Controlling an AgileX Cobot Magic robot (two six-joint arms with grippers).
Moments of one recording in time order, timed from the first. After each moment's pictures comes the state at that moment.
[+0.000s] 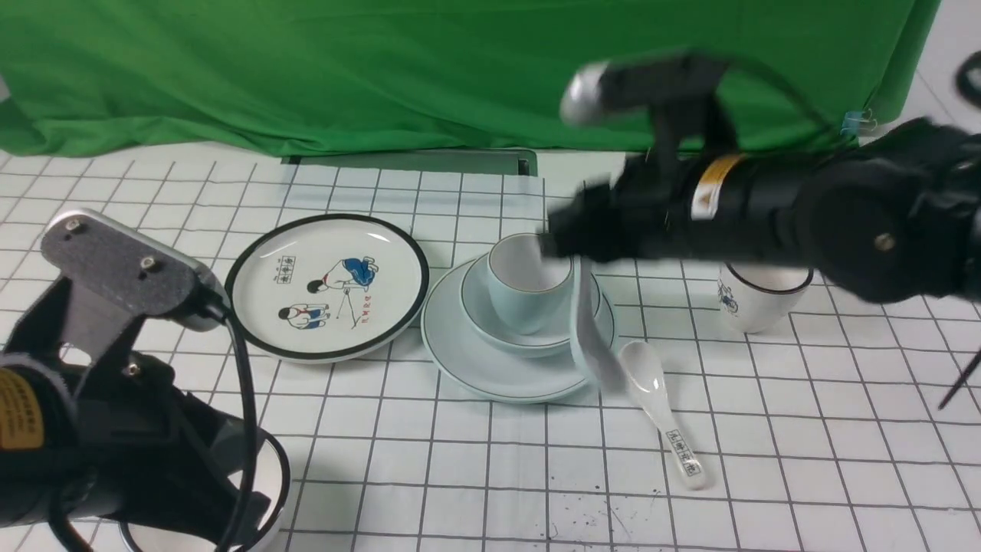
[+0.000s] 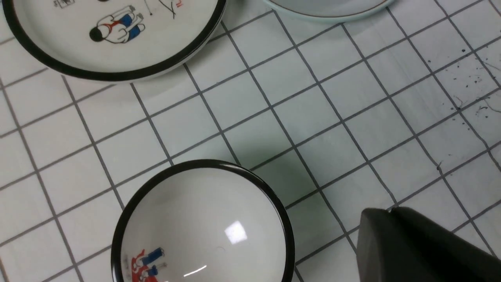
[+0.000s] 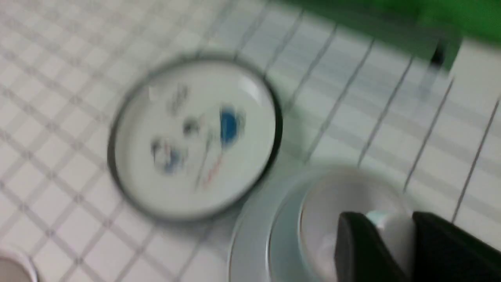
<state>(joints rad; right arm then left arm) 0.62 1.56 -1.15 0.15 0.08 0.03 -0.48 0.91 -0.73 -0.07 0.75 0.06</state>
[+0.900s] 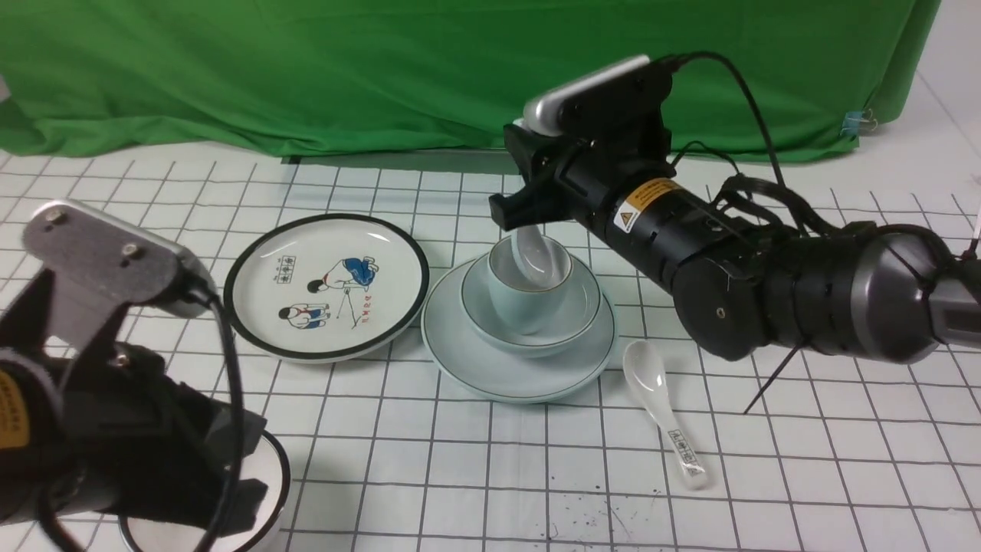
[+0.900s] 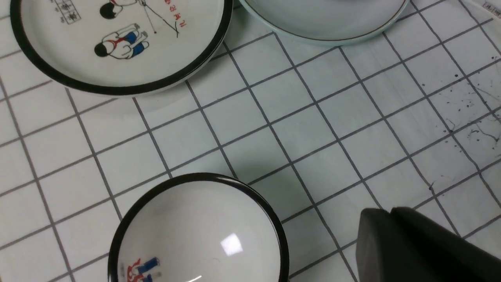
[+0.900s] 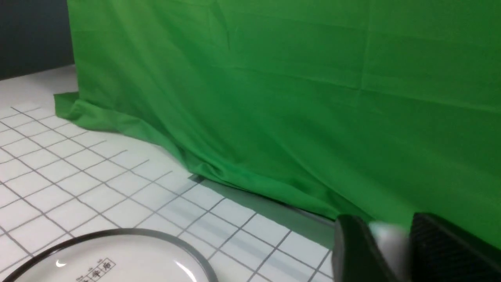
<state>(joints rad) 0.59 1.88 -1.15 0.15 -0.66 -0.15 -0.48 0.86 -0.73 -0.07 0.74 0.01</state>
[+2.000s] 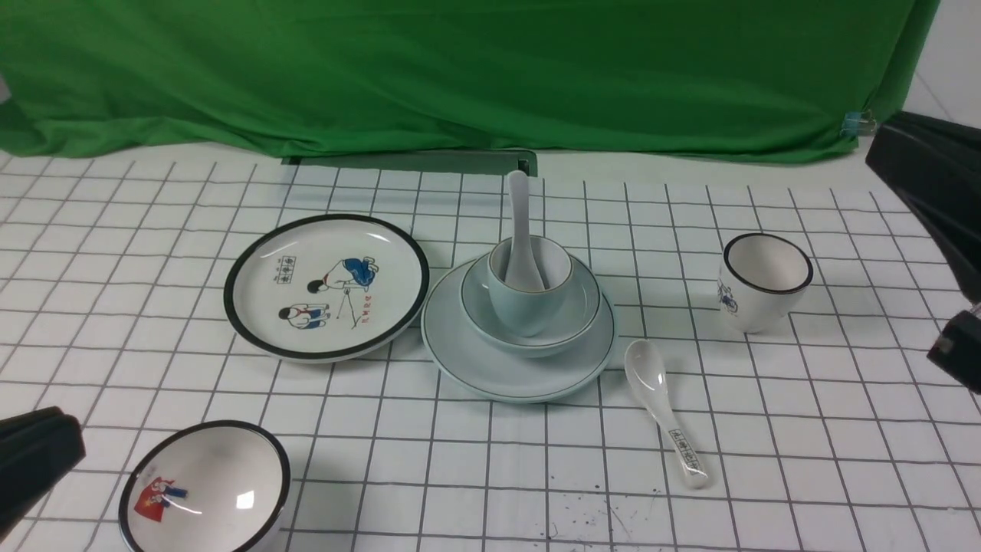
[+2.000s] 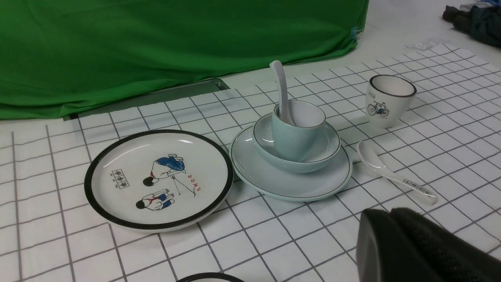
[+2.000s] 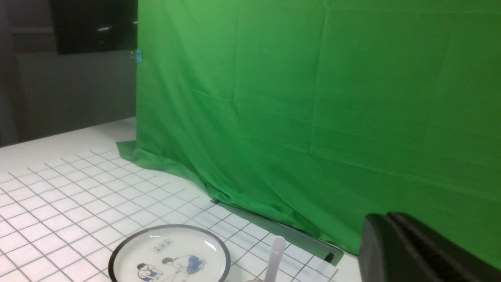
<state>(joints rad) 0.60 0.73 -0.64 0.15 -0.13 -0.21 -0.48 0.24 -0.53 -0.05 0.59 0.00</state>
